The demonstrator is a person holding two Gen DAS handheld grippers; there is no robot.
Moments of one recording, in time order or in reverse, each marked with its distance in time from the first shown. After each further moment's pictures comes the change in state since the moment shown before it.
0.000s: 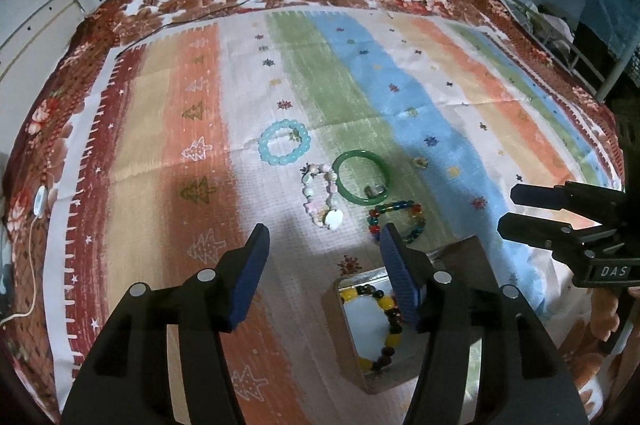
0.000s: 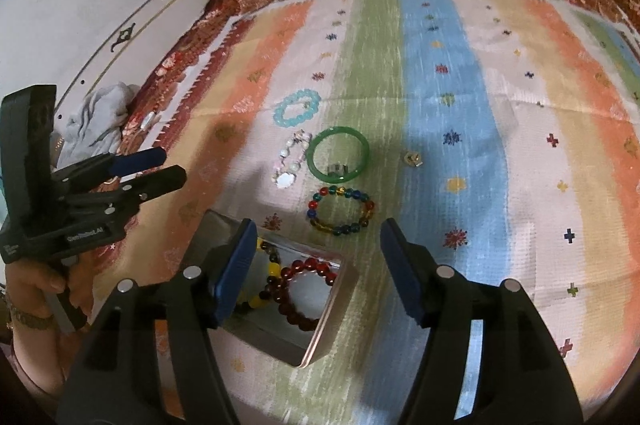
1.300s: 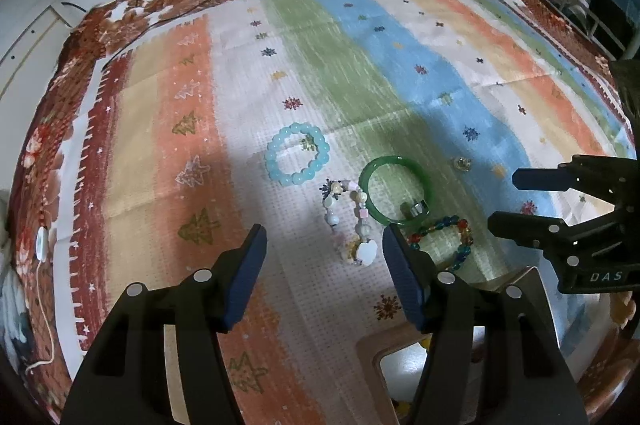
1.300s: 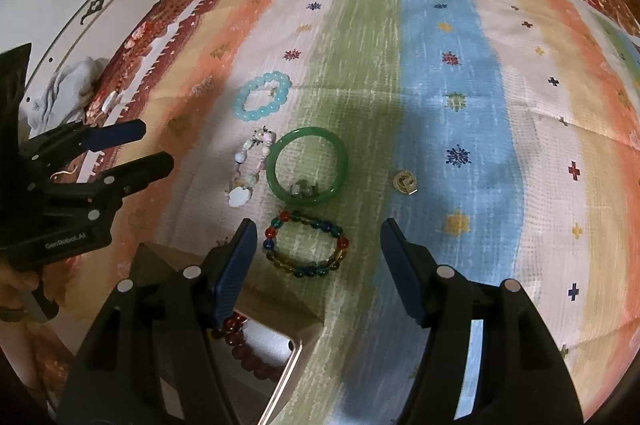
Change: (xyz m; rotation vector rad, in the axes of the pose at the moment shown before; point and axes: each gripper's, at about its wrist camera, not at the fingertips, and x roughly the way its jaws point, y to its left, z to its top) left arm 0.058 0.002 0.037 0.085 0.090 0.072; right arm 0.067 -0.016 0.041 -0.046 0.125 -0.069
